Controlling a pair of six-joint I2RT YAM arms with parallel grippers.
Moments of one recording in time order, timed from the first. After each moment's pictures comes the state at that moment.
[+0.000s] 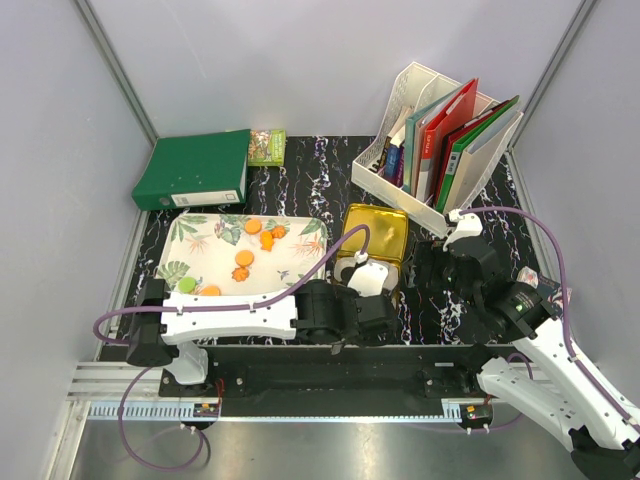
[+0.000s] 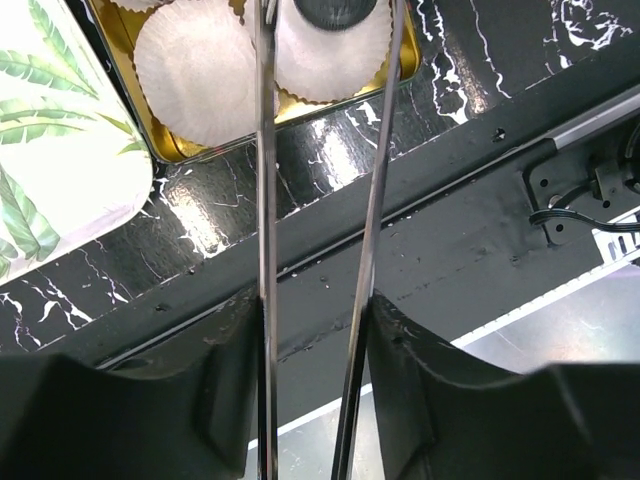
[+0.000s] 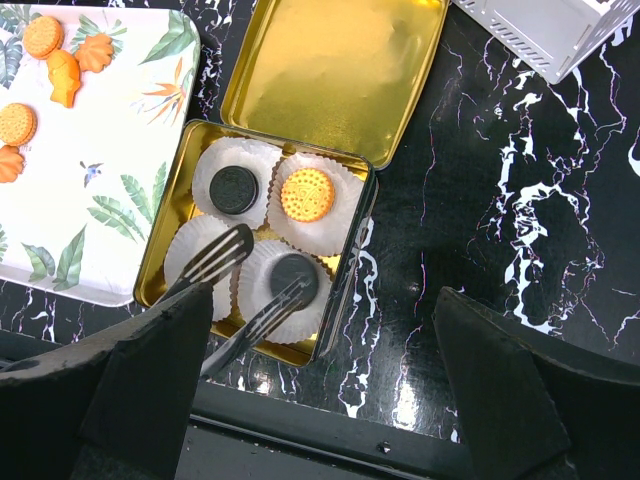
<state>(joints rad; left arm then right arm) -1.48 1.59 1.47 -1.04 -0.44 -0.93 0.62 0.69 0.85 -0.74 0.24 0.47</state>
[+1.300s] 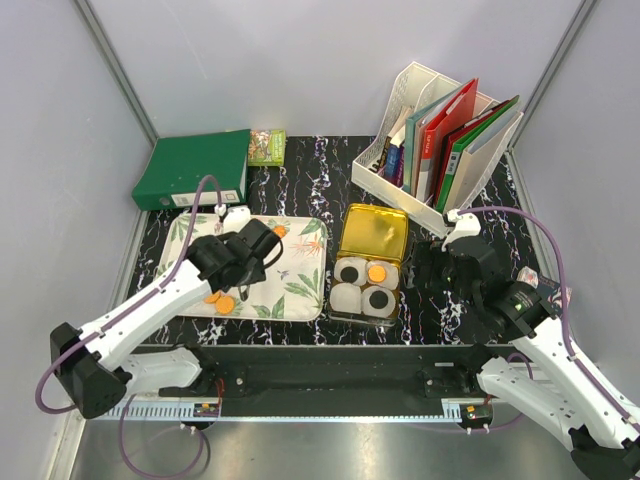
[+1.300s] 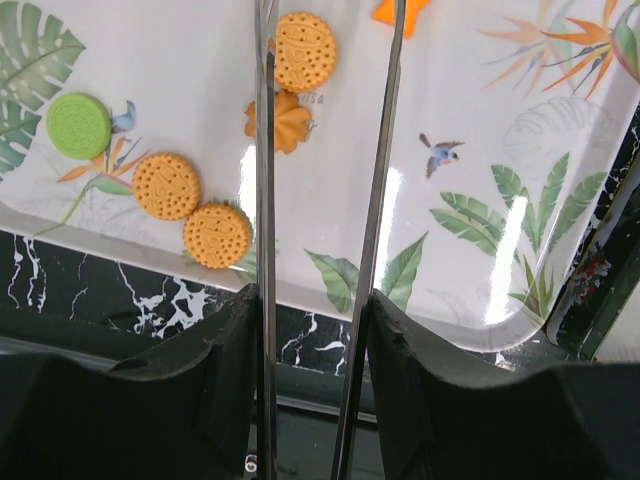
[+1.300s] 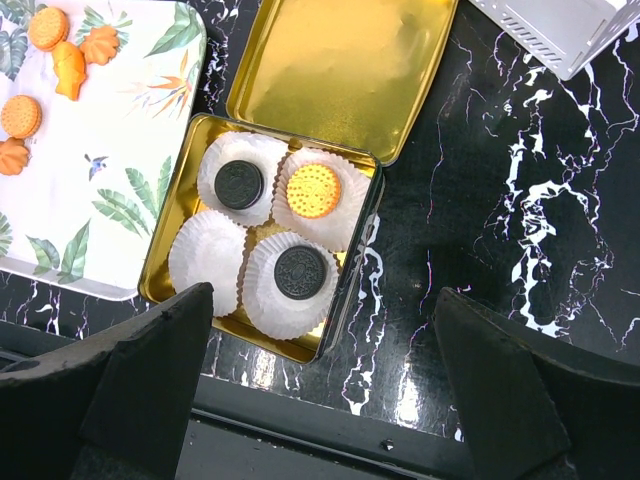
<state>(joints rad) -0.77 1.12 1.05 -1.11 -0.53 -0.86 0.62 0.70 0.85 -0.74 0.22 0.47</state>
